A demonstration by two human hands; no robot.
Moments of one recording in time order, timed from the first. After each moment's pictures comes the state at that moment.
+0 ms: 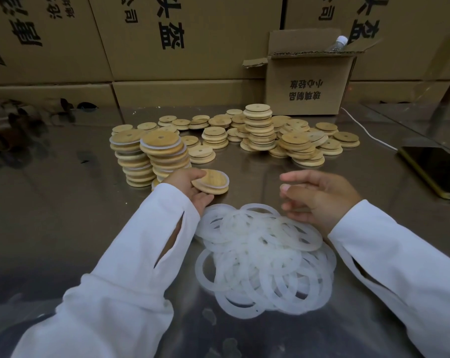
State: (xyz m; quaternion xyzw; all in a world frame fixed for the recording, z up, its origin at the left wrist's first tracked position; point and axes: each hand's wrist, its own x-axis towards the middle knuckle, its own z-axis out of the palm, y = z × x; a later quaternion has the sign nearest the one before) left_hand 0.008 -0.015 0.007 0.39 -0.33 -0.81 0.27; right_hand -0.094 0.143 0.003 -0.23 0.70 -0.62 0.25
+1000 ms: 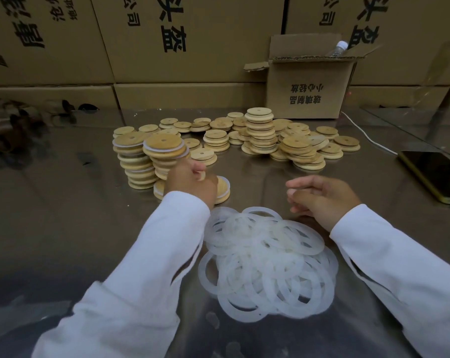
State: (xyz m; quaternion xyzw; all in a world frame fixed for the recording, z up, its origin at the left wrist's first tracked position) left_hand 0.007 -0.017 -0.001 0.44 -0.70 -0.45 0.34; right_hand -0.107 0.140 -0.008 -0.24 0.75 -0.58 0.19
